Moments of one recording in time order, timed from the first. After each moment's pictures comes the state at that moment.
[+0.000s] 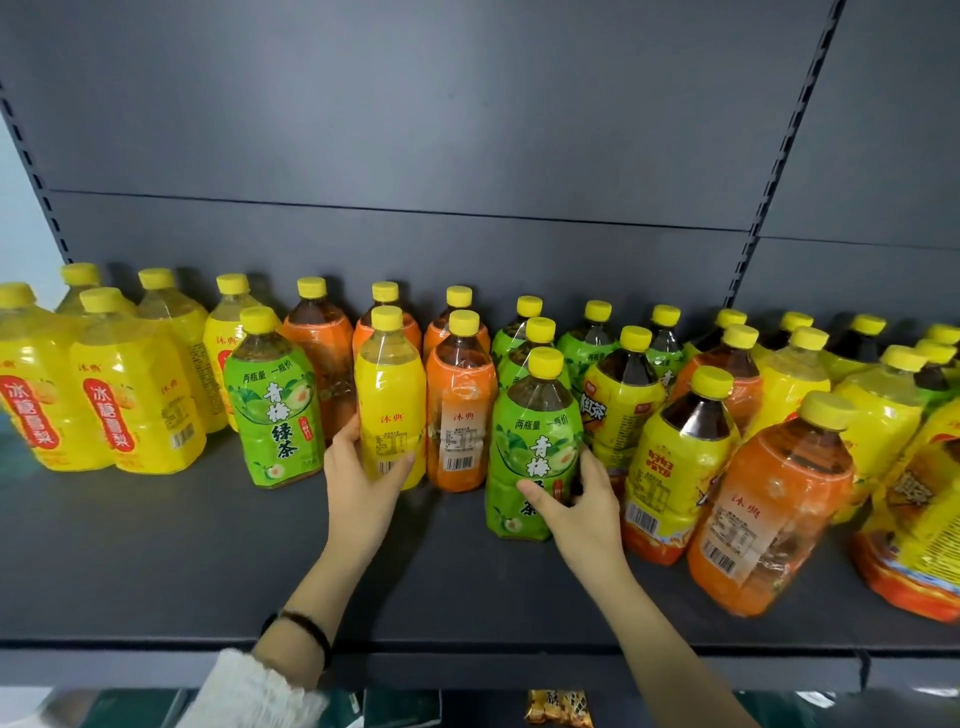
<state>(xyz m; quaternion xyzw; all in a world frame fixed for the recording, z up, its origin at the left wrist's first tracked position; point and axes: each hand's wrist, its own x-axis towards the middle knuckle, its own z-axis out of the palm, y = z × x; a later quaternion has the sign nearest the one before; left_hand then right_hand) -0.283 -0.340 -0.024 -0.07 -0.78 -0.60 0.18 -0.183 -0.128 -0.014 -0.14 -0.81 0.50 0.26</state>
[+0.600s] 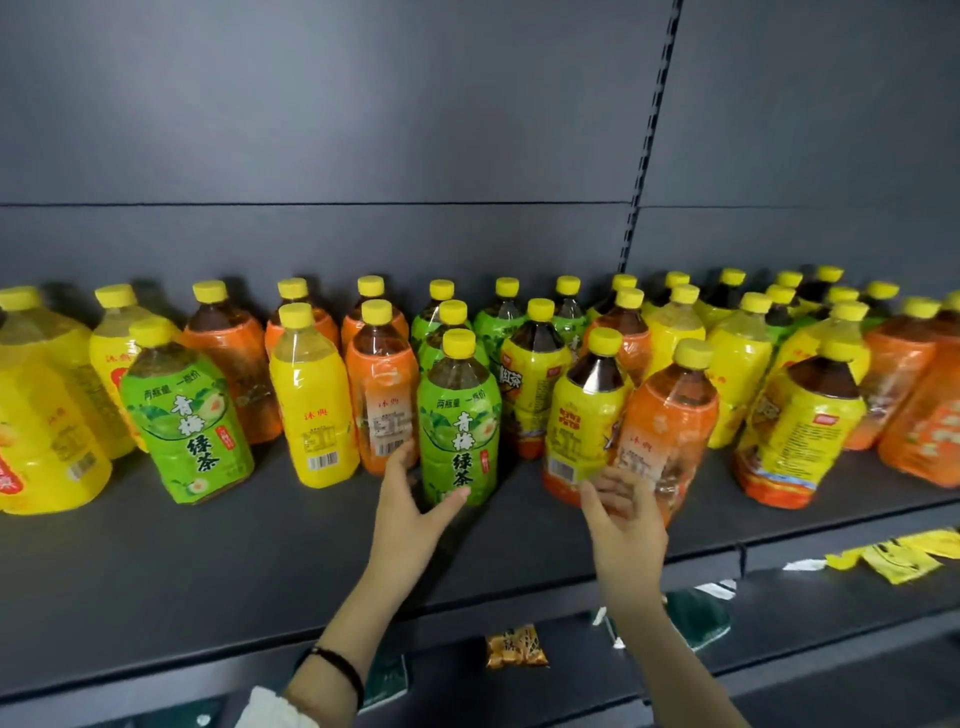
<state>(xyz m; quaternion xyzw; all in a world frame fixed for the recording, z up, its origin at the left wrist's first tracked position) -0.207 -0.270 -0.027 -0.21 -0.75 -0.63 -0.01 -0.079 -0.105 -0.011 -0.26 -0.65 0.57 0.44</state>
